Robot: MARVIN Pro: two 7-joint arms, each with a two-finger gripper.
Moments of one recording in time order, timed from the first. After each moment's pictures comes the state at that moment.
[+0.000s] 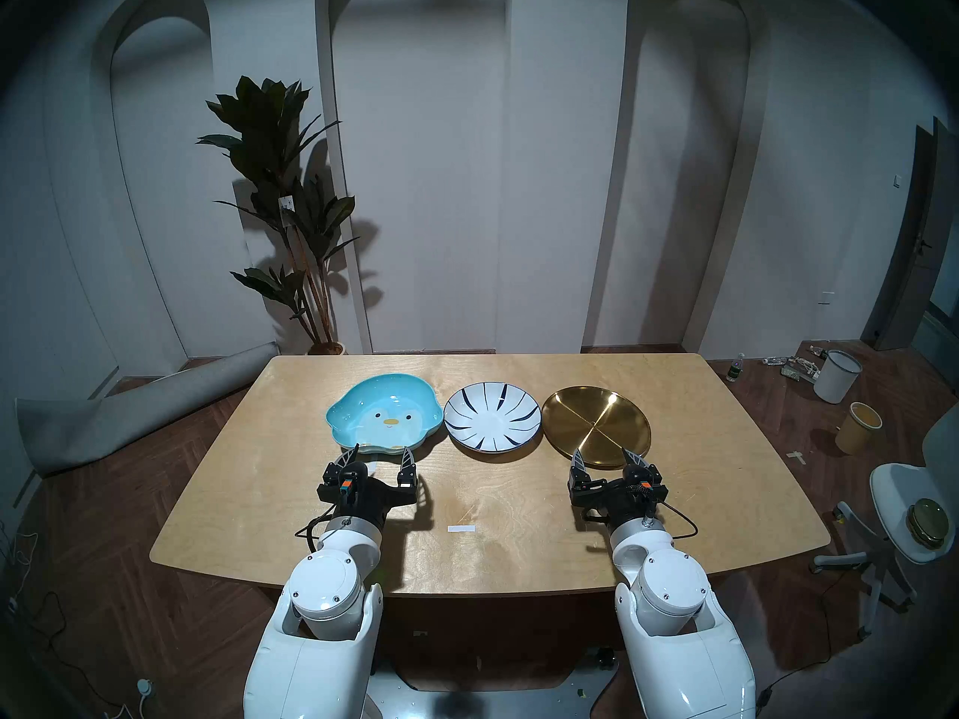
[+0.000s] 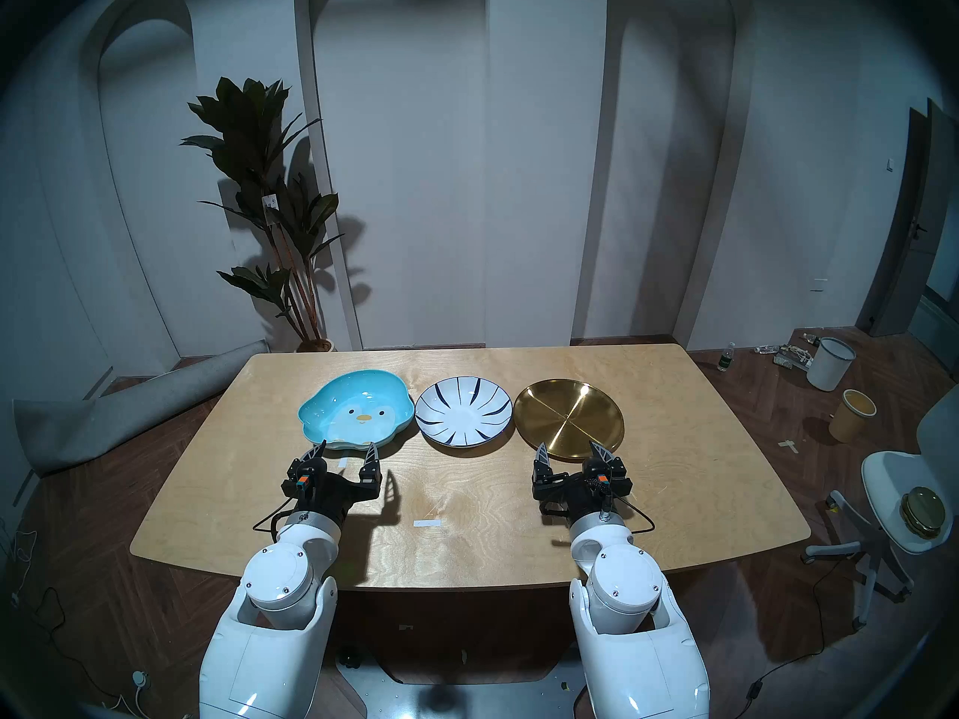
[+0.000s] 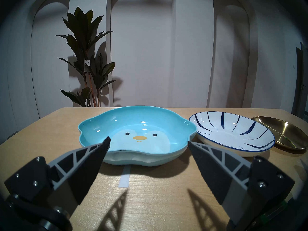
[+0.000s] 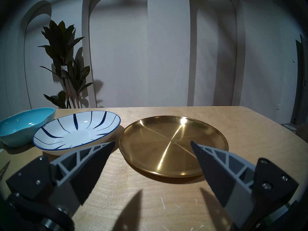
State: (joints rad) left arm 1.87 -1.57 -1.55 -1.74 0.00 0.00 0.01; right arm -1.88 -1.56 1.54 -1.74 0.02 -0.01 0.01
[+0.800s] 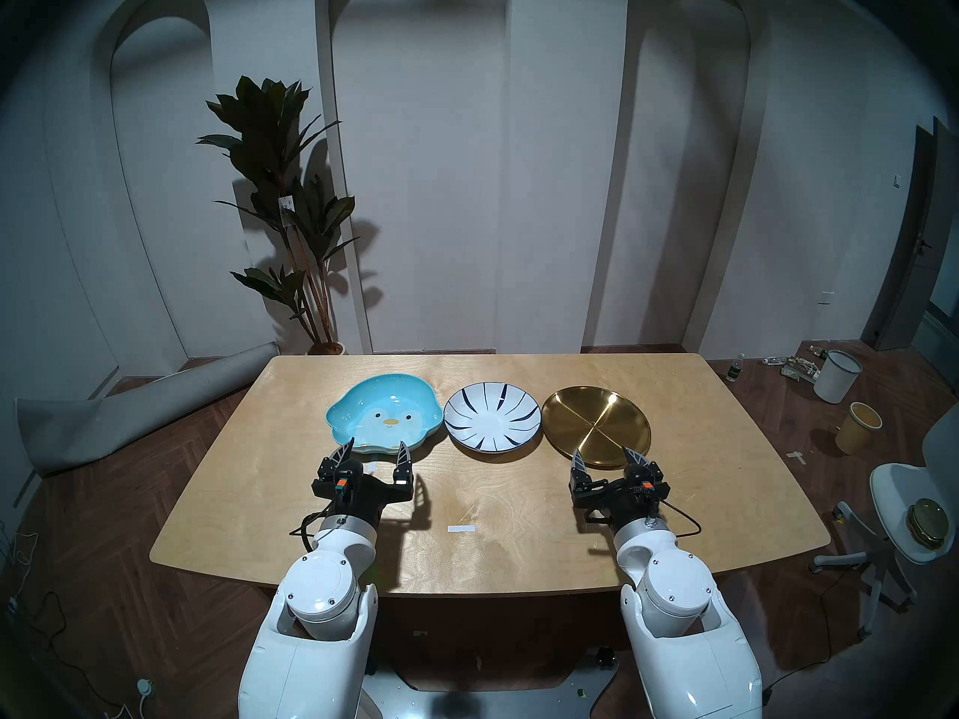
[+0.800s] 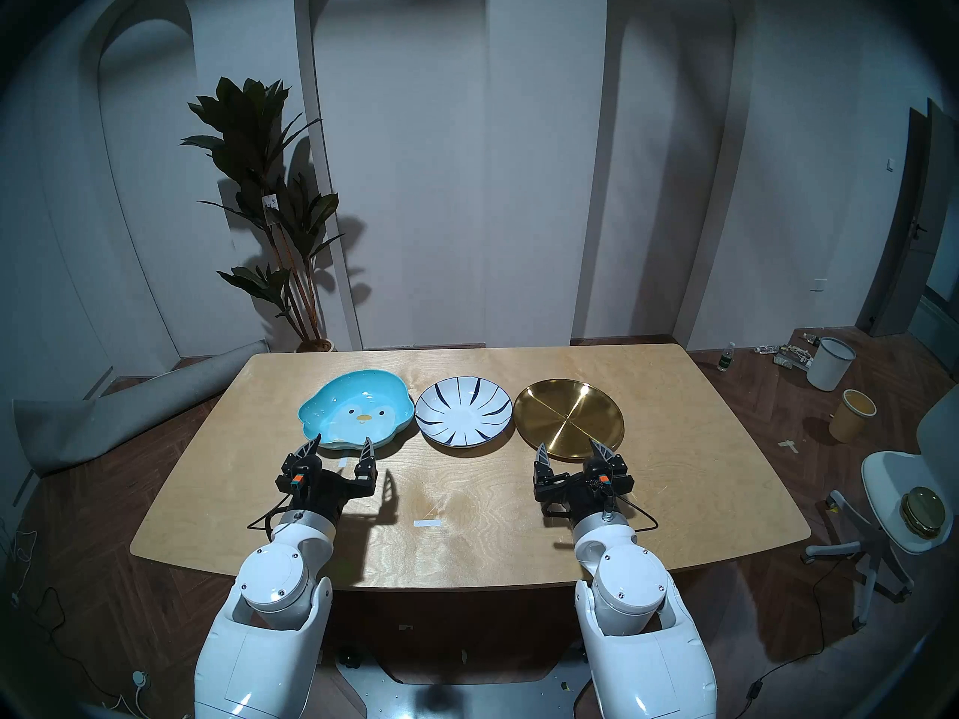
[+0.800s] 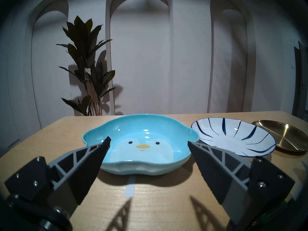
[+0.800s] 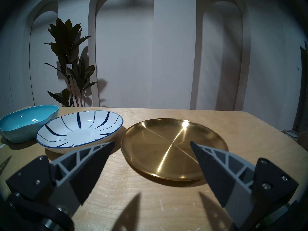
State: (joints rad) left arm 1.88 -1.55 -1.56 -1.76 0.02 -0.06 0.00; right arm -1.90 -1.53 1.56 -1.79 0.00 -0.02 0.01
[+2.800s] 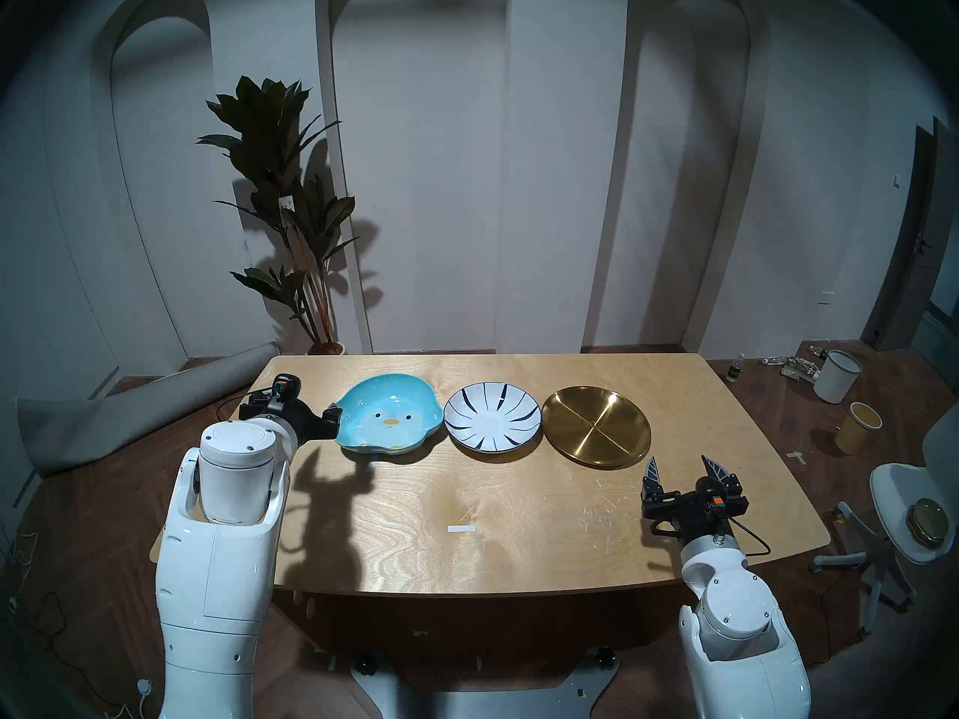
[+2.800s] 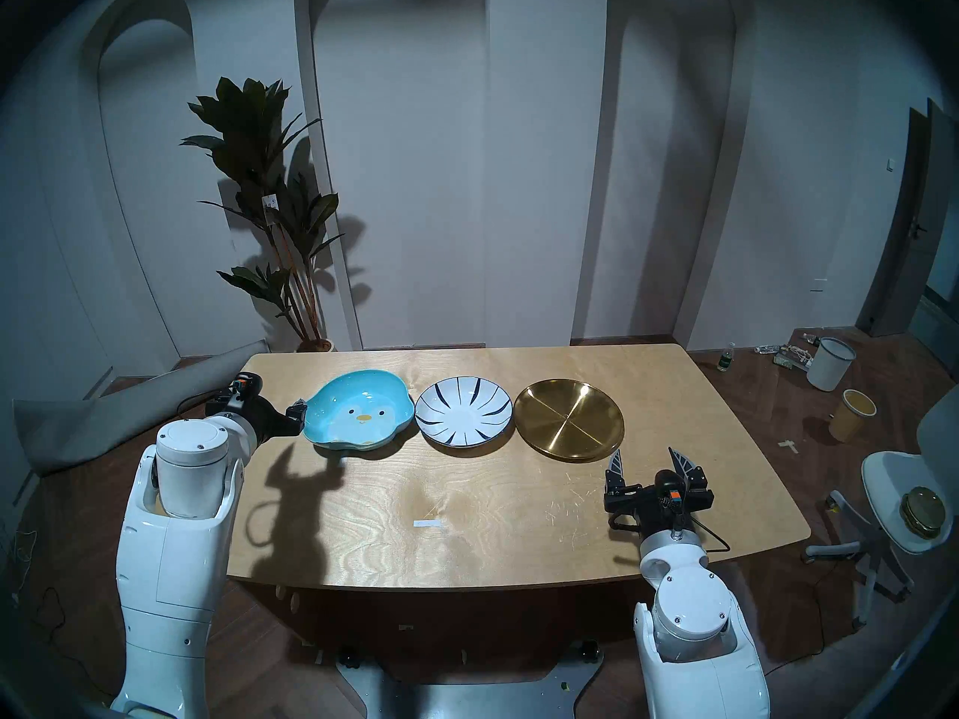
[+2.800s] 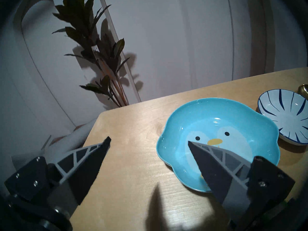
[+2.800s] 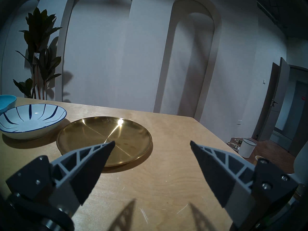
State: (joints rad) left arm 1.58 -1.40 -1.73 -1.87 0.17 0.74 -0.21; right arm -2.04 -1.49 1.69 -1.90 -0.04 -0.02 -0.09
